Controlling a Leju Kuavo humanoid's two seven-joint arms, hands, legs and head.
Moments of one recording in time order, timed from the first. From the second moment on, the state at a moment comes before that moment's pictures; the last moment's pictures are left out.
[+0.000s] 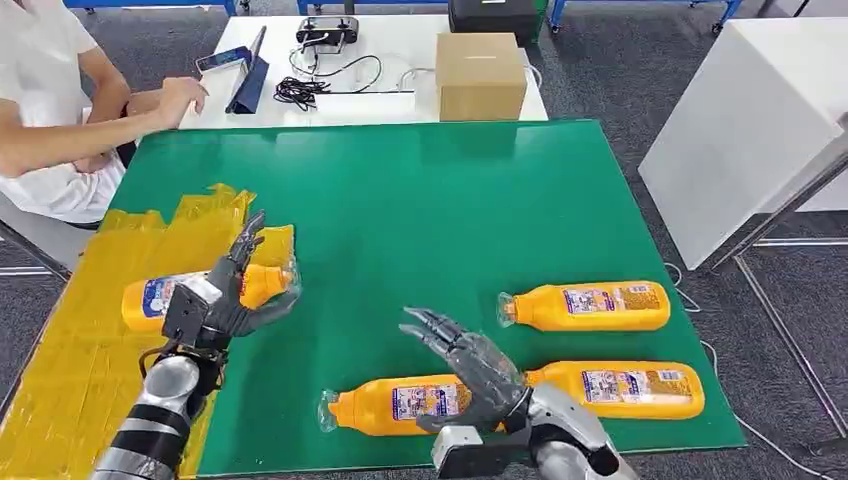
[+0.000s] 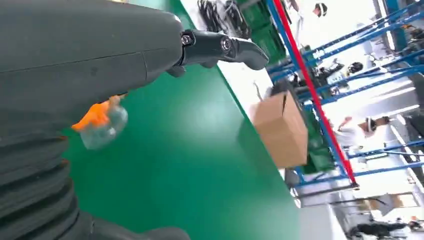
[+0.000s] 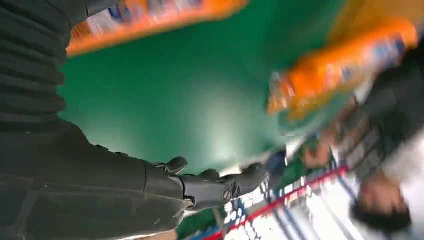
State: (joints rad) left arm -0.27 0.01 -0.12 -1.20 -0.19 -0.04 -0.50; right arm -0.05 -0.22 0.59 -1.61 0.60 0.07 -0.36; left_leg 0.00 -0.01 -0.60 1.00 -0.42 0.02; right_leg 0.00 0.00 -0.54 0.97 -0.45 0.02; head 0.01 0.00
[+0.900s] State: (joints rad) left arm -0.24 -0.04 -0.13 -1.17 -0.14 -0.03 -0.51; right arm -0.02 -0.34 0.71 -1.55 0.61 0.05 -0.27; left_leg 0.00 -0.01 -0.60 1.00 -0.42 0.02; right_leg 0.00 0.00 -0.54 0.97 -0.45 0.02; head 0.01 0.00
